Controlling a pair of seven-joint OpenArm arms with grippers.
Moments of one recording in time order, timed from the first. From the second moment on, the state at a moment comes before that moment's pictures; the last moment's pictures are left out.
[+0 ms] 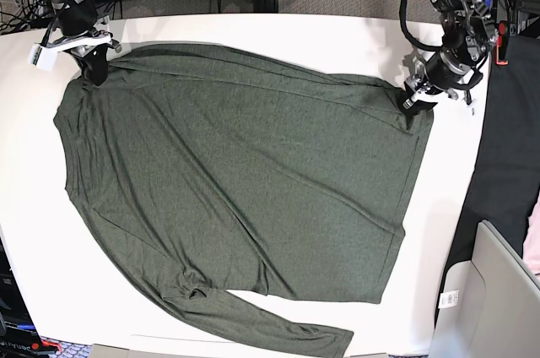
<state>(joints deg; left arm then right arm) 10.3 -7.6 -28.3 88.8 -45.1 -1.7 54.4 -34.6 6.2 28.1 111.7 45.3 10.8 -29.2</state>
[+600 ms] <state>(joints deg) 23.9 -9.2 -28.8 105.5 -43.7 -0.8 56.7 -38.3 6.5 29.1 111.8 45.5 12.1 -29.2</state>
